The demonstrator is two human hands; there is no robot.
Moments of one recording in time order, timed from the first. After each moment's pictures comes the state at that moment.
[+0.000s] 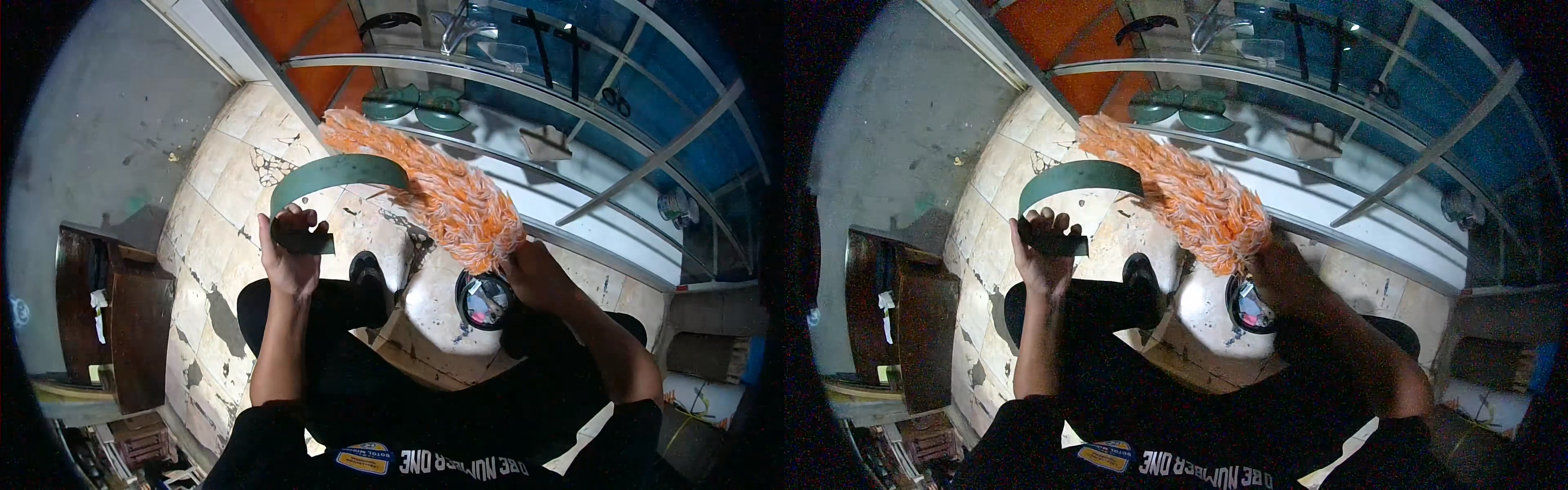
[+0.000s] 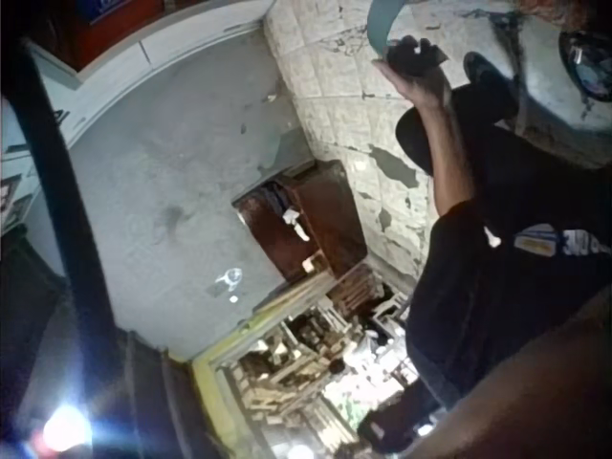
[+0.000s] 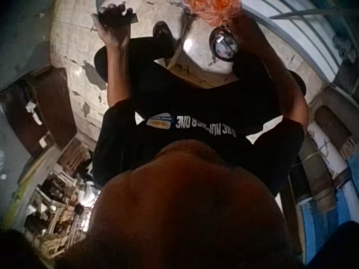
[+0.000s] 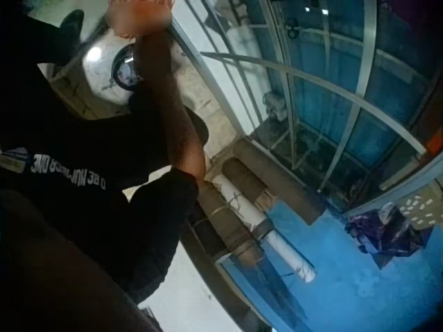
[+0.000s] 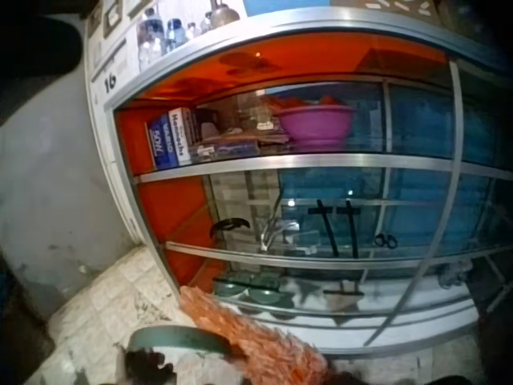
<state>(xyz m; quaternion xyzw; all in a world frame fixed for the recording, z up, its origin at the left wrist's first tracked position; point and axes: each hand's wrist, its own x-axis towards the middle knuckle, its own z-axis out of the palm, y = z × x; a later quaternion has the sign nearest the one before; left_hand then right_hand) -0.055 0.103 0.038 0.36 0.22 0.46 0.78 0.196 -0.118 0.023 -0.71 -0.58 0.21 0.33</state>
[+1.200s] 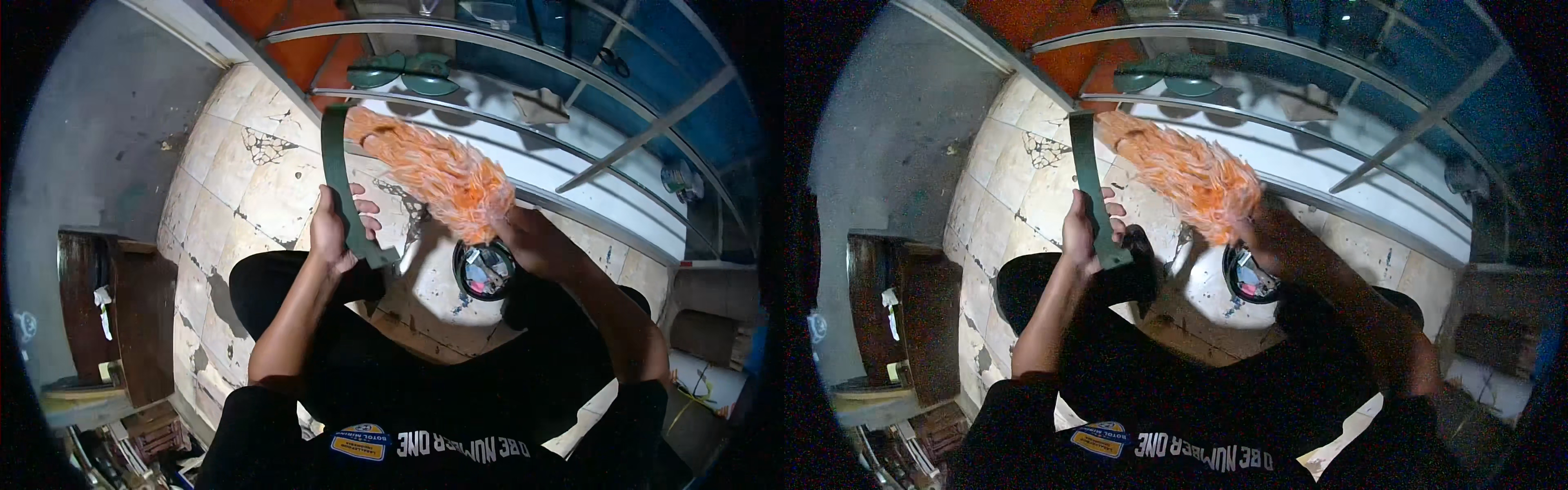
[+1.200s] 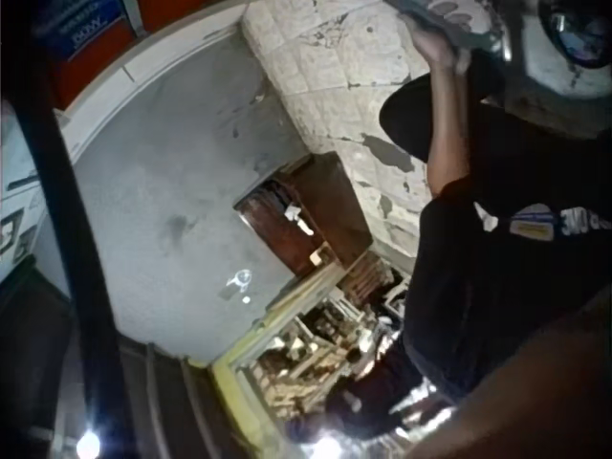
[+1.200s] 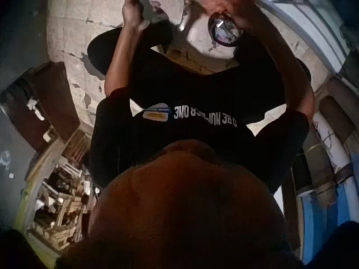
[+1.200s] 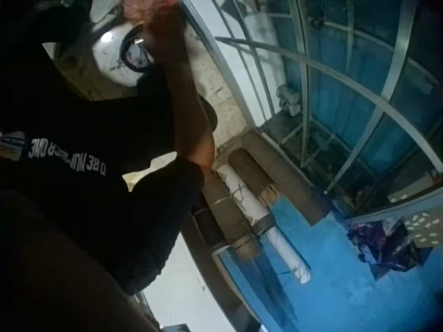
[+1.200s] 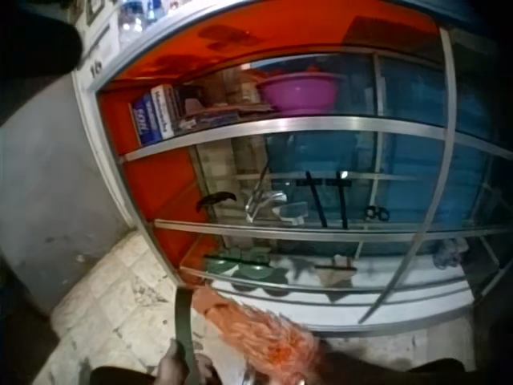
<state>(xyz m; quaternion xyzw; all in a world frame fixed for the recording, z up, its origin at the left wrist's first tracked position) -0.013 0.076 -0.004 0.38 0.39 0.22 0.81 0.207 -0.120 0.021 -0.65 -0.70 0.14 0.26</state>
